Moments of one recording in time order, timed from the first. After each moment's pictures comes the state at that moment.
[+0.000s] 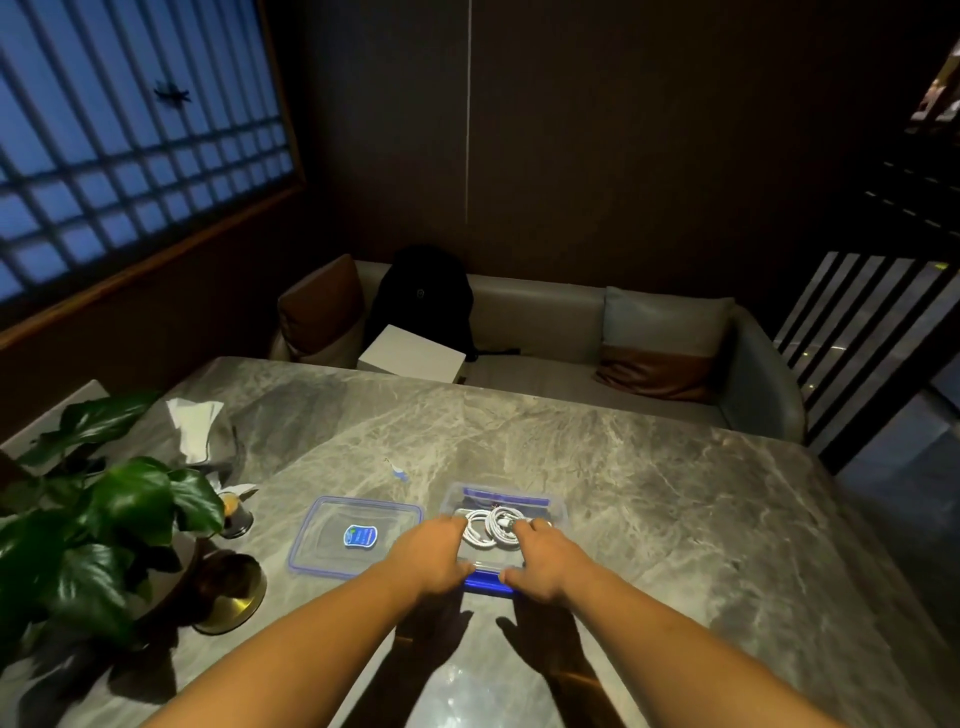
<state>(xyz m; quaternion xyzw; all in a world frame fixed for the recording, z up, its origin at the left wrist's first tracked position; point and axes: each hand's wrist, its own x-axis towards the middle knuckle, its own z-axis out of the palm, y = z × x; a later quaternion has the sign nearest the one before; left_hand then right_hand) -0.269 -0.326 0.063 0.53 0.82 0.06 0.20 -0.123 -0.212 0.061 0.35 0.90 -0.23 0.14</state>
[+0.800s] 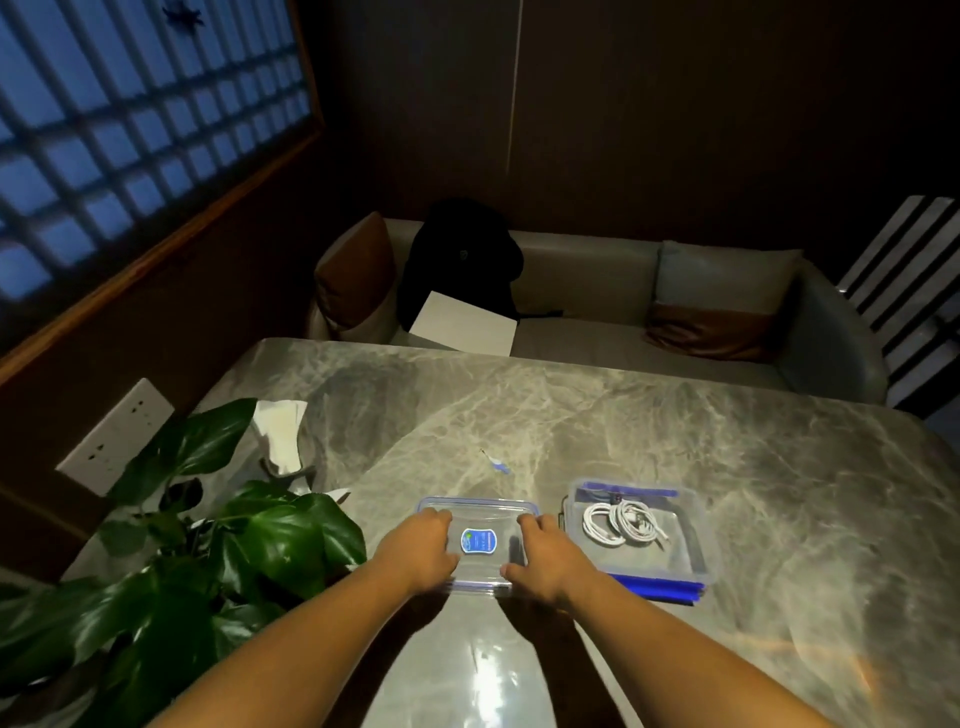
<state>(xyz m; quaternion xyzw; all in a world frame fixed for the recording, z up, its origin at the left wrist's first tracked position) -0.478 -0.411 0.013 0.50 0.82 0.04 0.26 -0.305 -0.308 0.022 0.42 0.84 -0.30 0.15</state>
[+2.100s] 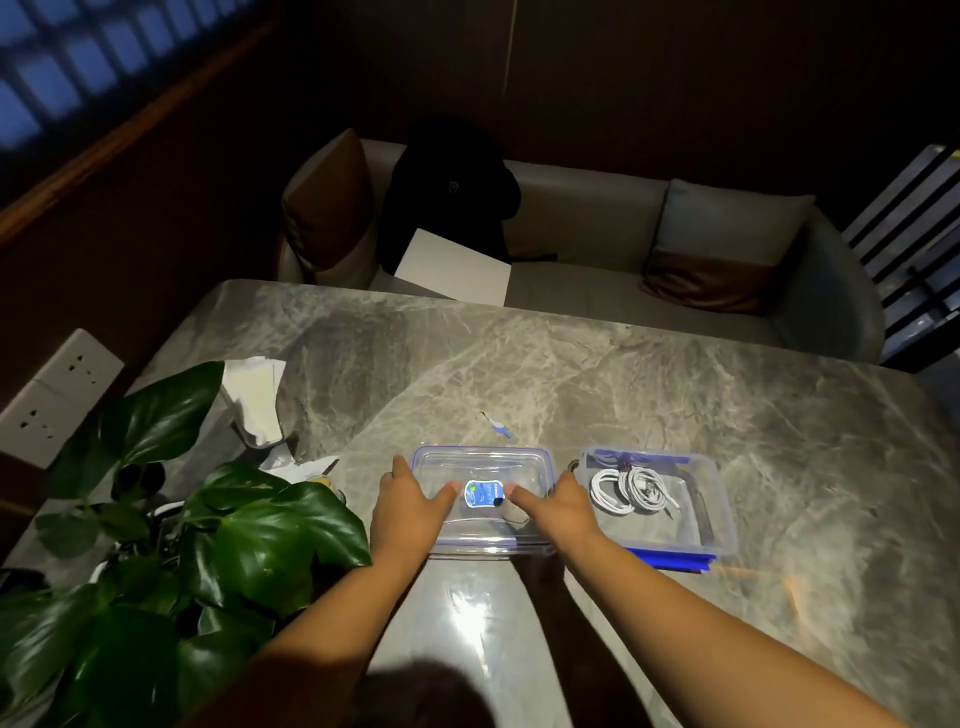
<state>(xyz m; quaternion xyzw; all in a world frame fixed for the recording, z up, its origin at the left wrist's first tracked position) -0.489 -0.402 -0.012 0.23 0.88 0.31 0.28 -0.335 -0.285 -0.010 0.62 0.62 -0.47 -0.05</state>
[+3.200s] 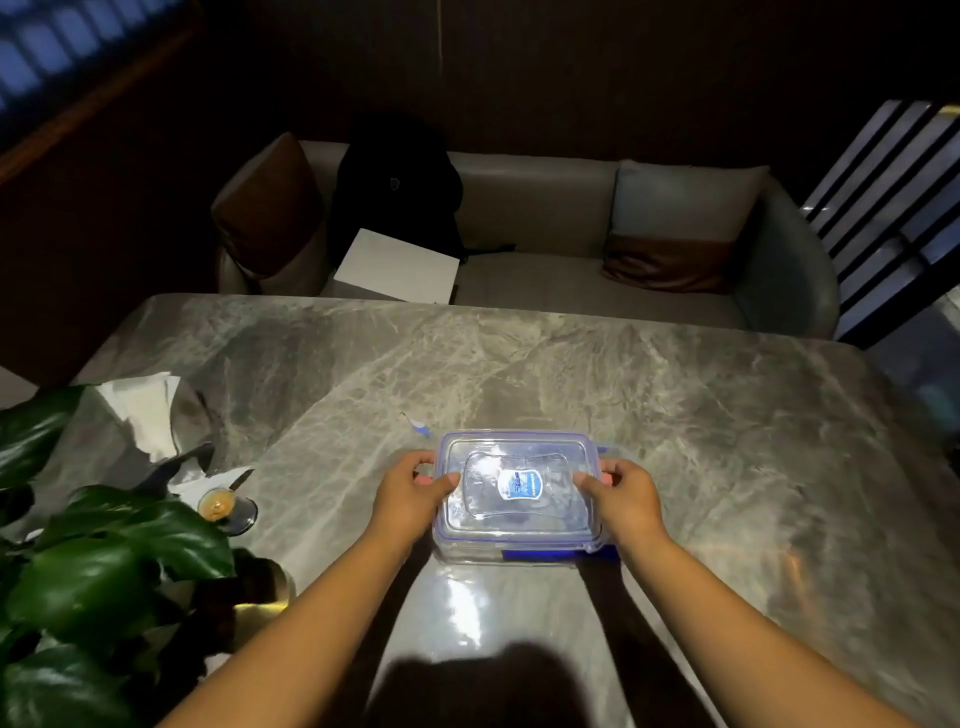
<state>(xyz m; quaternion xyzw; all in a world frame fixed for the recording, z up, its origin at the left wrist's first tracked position) -0.392 -0.322 0.005 0.20 0.77 0.47 0.38 -0.174 -0.189 0.019 0.64 0.55 -0.49 -0.21</state>
